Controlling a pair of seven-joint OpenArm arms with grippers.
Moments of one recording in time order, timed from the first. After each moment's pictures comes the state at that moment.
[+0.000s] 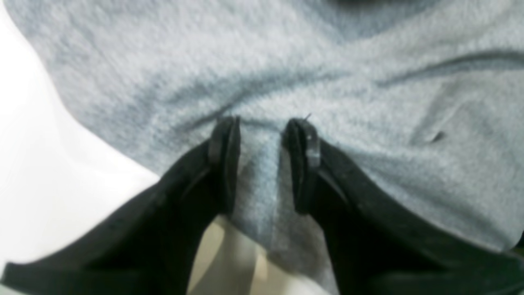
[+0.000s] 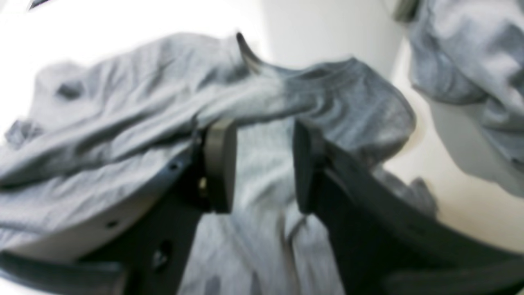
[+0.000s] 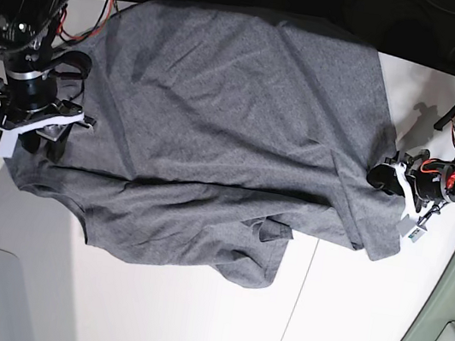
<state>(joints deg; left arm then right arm) -11.8 -30.2 2.2 53.9 -34.8 -36.8 42.4 -12.1 2.6 13.7 105.5 13.5 4.4 -35.4</state>
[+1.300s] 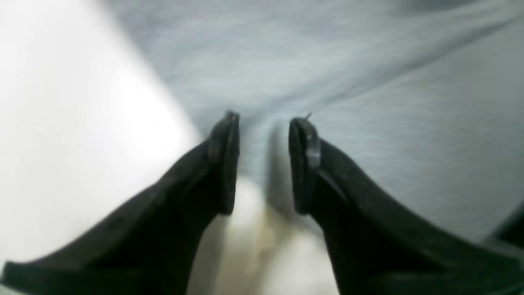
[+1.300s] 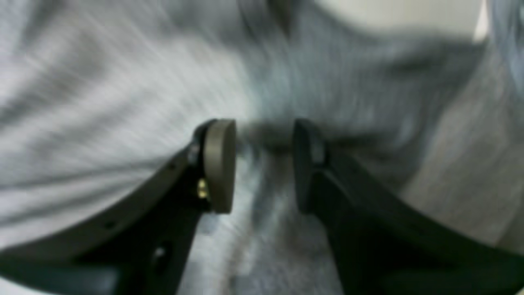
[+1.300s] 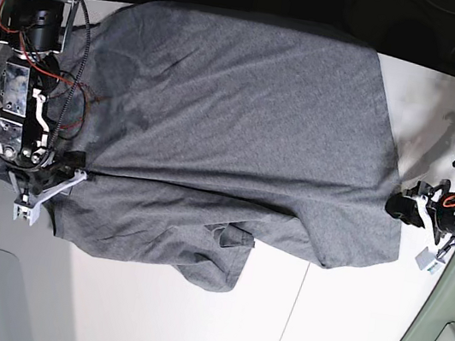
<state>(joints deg) -16.9 -35.5 2.4 55.3 -46.0 -38.1 51.8 17.6 10.5 3.4 63.9 6.5 1.5 -40.7</state>
